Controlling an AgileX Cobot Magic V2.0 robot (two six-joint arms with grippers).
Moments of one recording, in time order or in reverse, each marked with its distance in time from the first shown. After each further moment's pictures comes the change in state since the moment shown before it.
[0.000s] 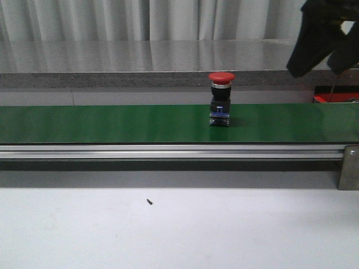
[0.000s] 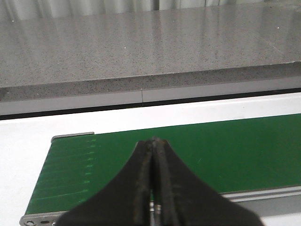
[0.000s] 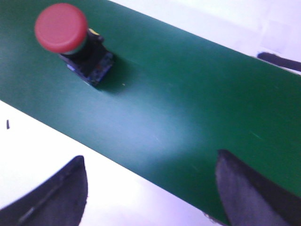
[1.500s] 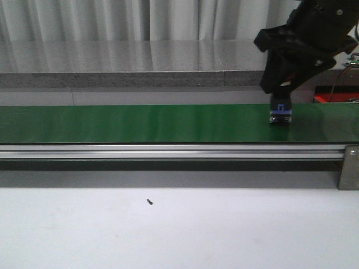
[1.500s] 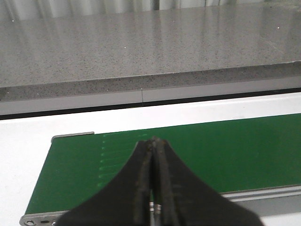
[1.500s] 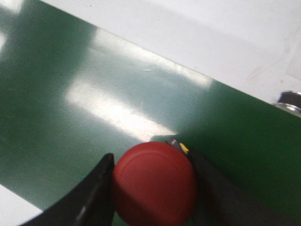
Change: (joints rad) left arm 0.000 0.000 0.000 0.000 0.000 0.000; right arm 0.001 0.248 -0.182 0.002 -0.024 0.015
